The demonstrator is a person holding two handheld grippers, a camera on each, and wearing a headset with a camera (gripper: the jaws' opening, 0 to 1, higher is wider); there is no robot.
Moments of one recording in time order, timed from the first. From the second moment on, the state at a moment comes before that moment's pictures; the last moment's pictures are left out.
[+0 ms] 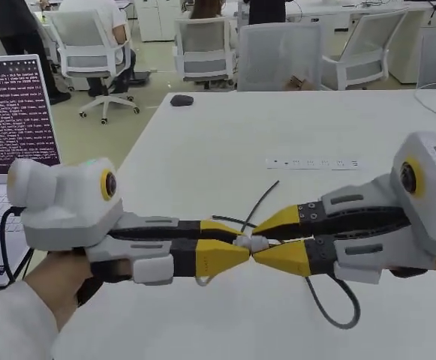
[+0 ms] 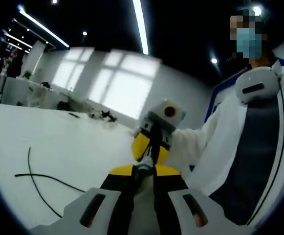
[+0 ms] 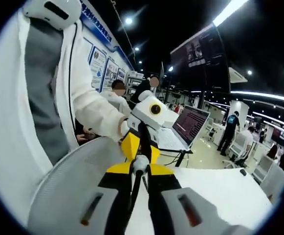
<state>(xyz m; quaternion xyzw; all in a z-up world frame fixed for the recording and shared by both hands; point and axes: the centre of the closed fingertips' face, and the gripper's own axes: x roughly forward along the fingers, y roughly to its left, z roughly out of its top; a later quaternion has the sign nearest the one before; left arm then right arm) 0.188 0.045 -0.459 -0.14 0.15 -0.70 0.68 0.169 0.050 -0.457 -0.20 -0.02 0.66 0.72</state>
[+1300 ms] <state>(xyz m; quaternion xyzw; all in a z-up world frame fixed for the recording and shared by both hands) 0.196 0.040 -0.451 -0.02 0.03 -0.69 0.72 0.186 0.044 -0.450 0.04 0.08 0.66 0.74</state>
